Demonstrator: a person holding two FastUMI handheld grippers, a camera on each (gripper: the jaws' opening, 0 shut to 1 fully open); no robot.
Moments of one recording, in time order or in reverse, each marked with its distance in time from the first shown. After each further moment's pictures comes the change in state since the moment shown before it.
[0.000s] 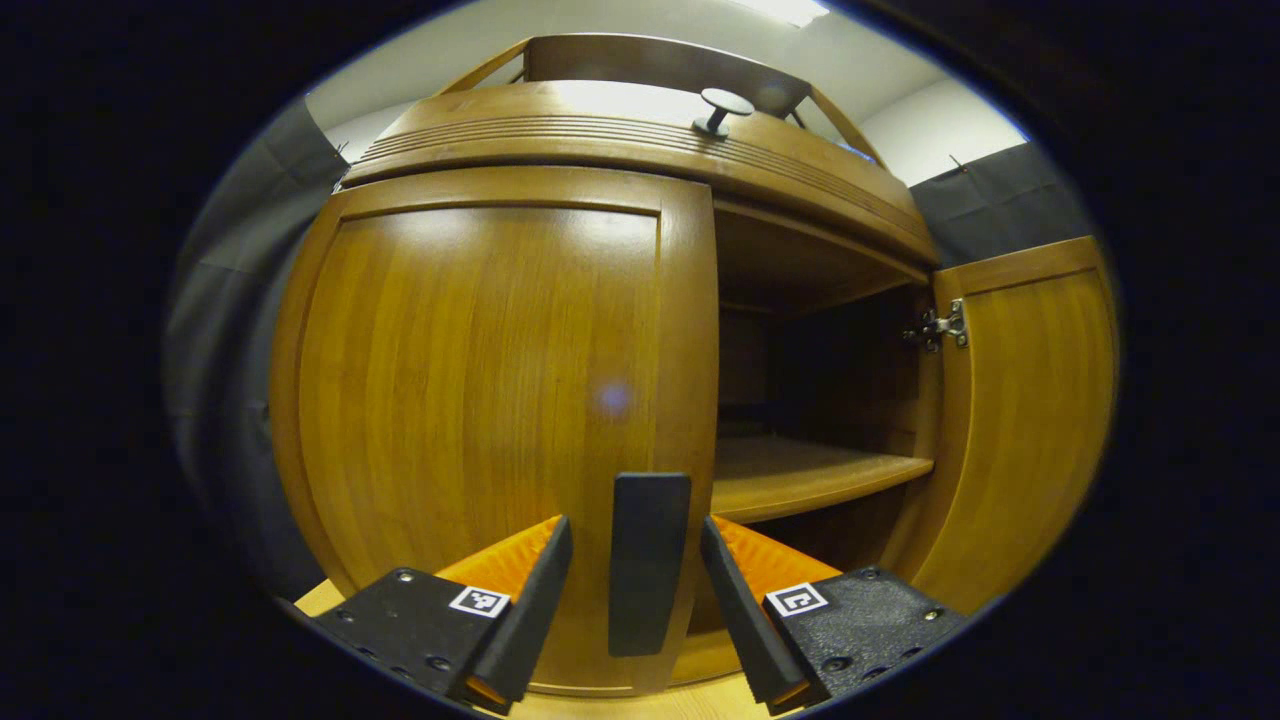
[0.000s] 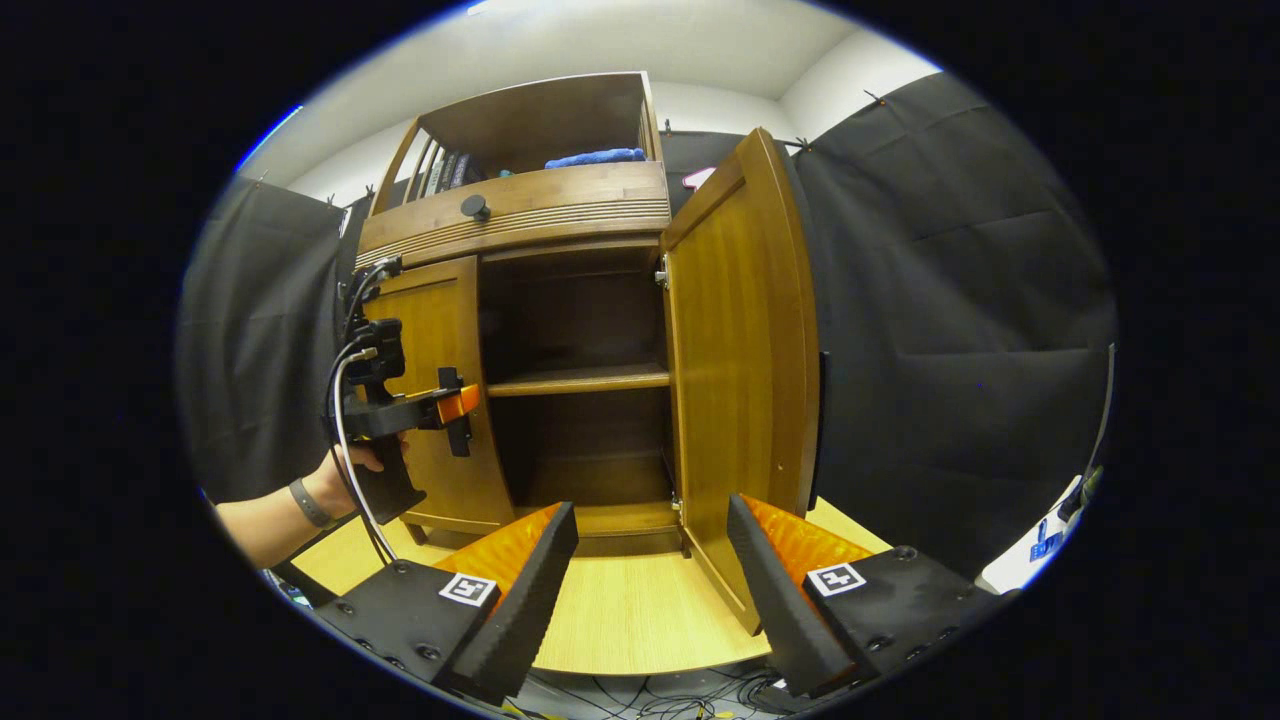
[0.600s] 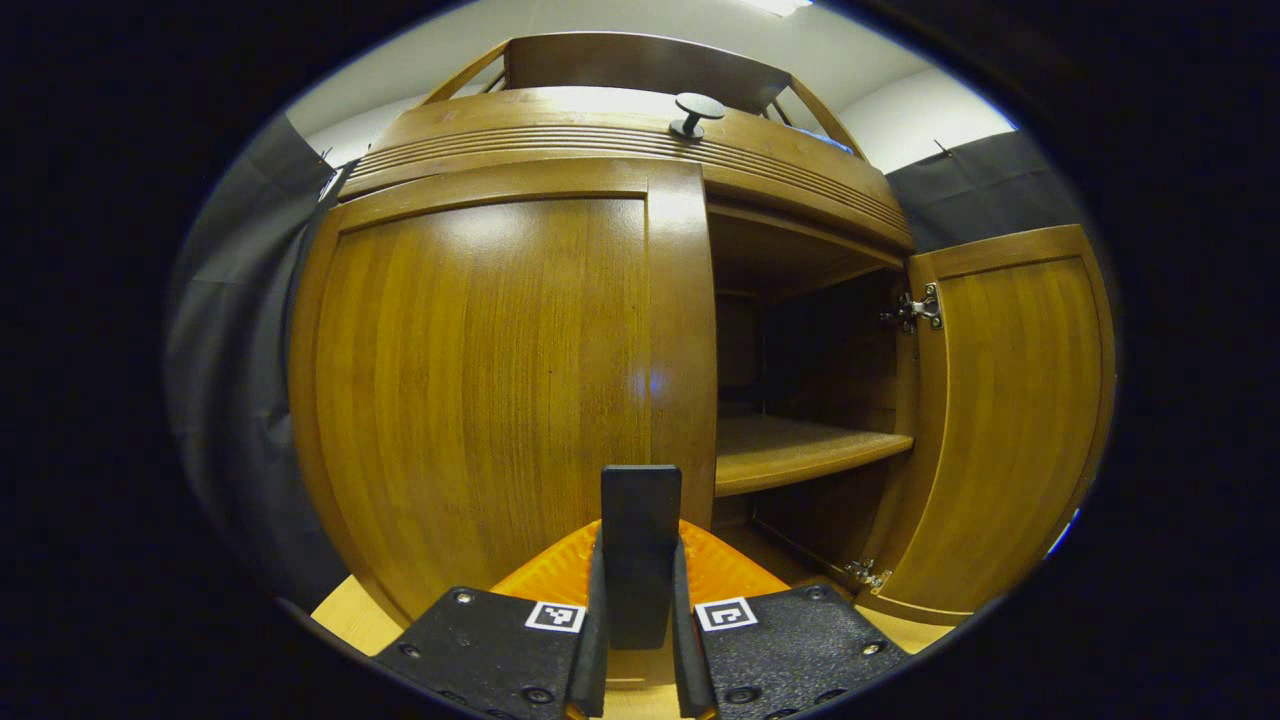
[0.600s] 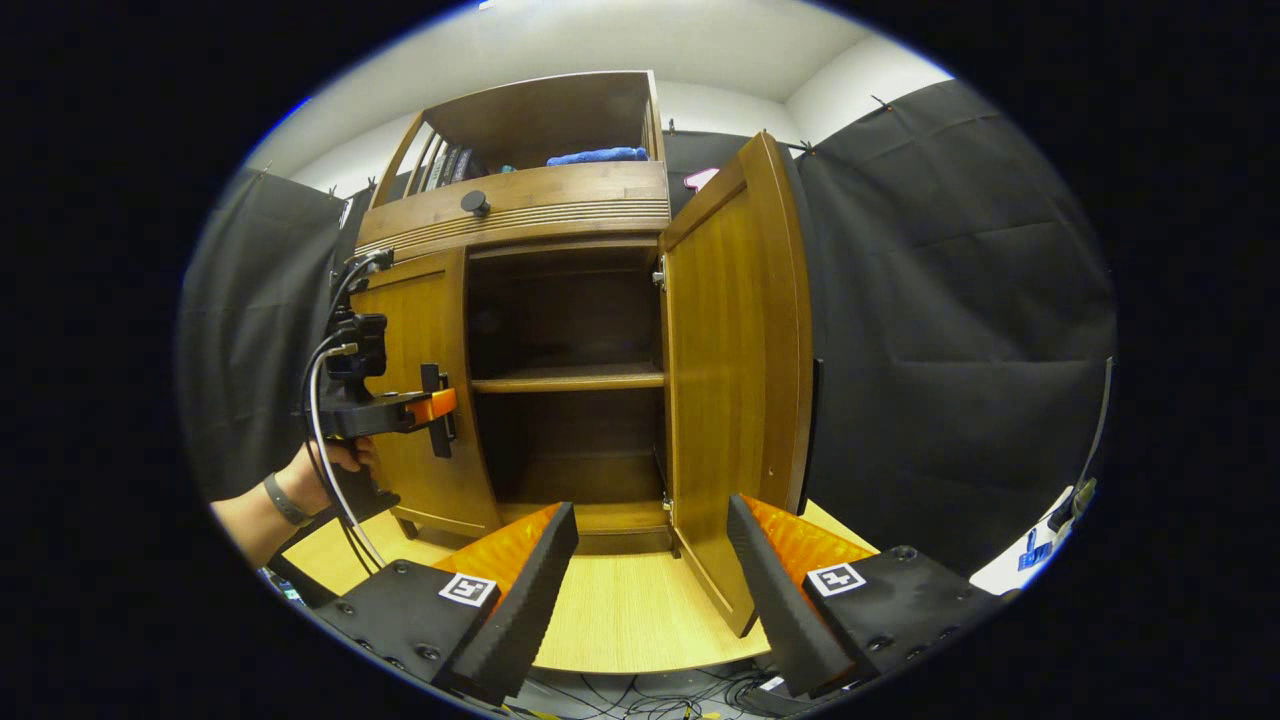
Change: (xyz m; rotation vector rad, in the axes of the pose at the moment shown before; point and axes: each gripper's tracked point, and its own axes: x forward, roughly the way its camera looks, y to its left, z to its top) left arm -0.043 -0.010 0.003 0.016 0.083 -0.059; right arm 0.001 0.000 -0.003 -0.035 0.018 0.002
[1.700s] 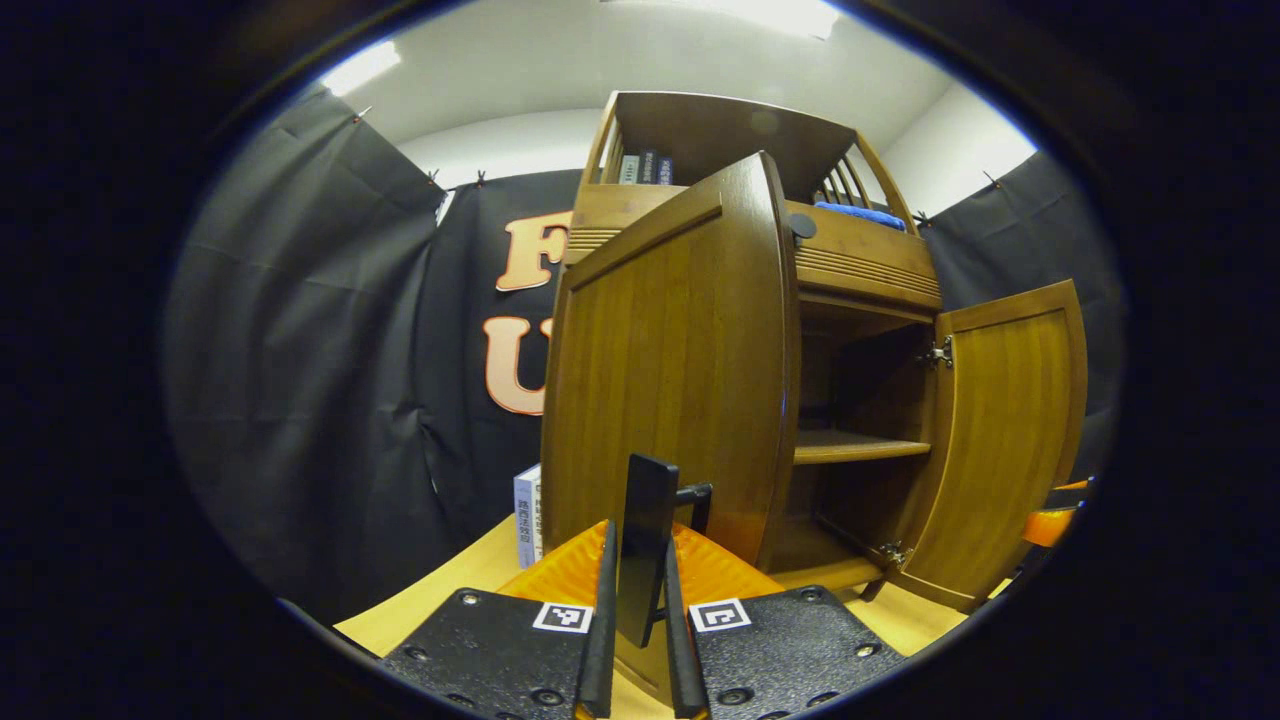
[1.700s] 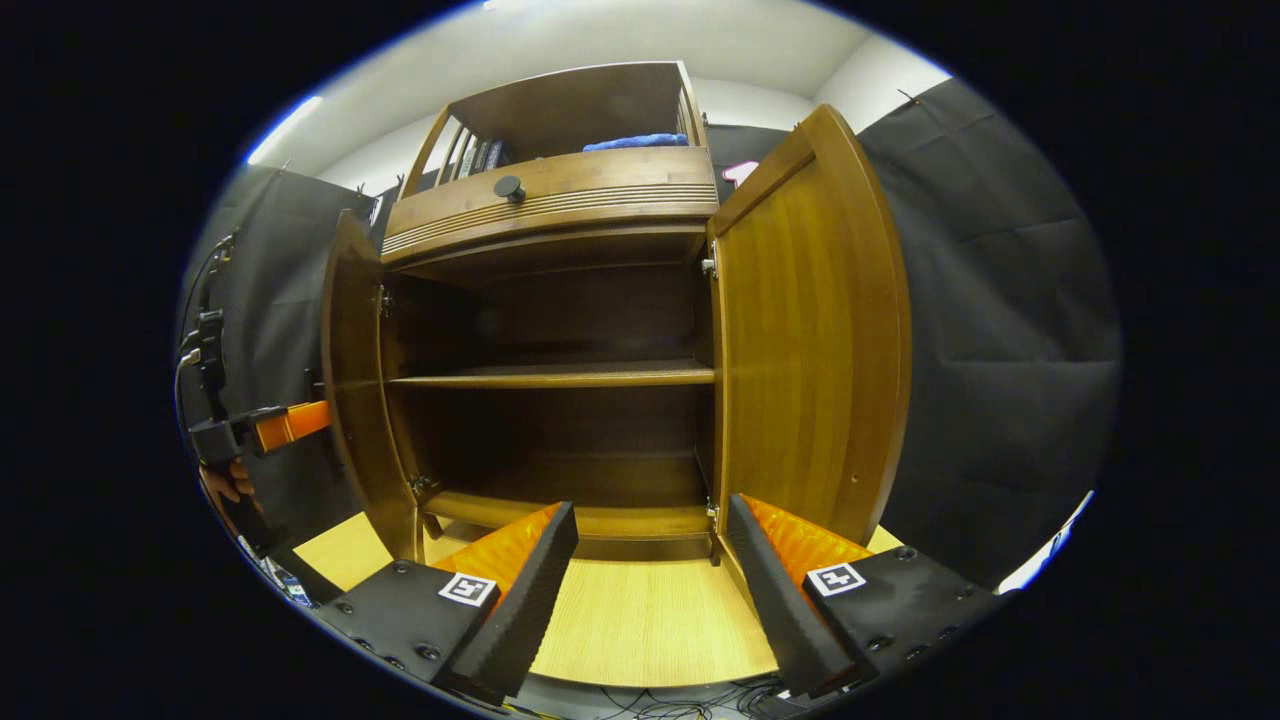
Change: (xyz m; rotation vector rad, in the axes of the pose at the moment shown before) left arm -0.186 0.102 0.013 -0.036 -0.065 0.283; right arm 0.038 0.033 -0.008 -0.003 0.000 0.122
